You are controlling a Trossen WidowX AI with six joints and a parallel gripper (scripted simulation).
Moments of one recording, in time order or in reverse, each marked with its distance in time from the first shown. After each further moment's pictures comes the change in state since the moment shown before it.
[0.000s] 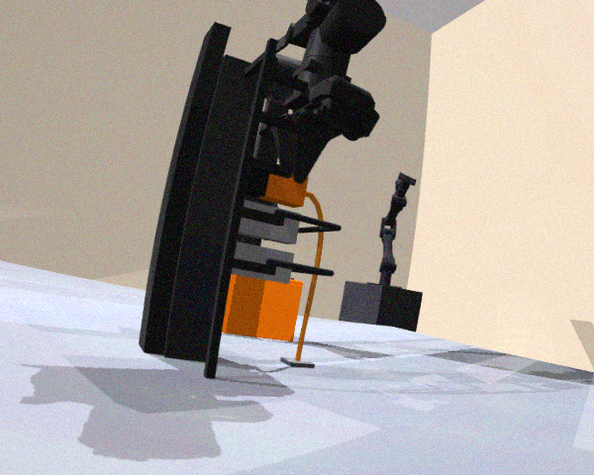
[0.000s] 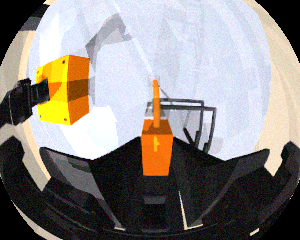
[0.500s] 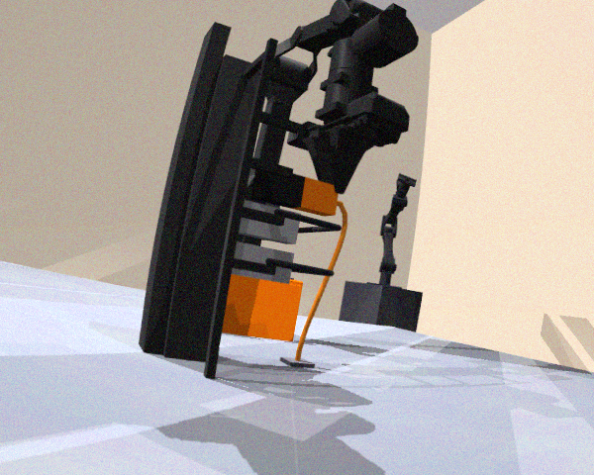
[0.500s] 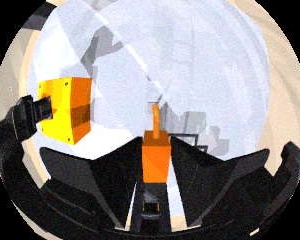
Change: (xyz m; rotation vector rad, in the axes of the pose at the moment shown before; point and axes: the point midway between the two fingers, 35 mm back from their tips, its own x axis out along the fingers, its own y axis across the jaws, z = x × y) arm -0.005 0.002 0.050 -0.047 -0.089 -0.003
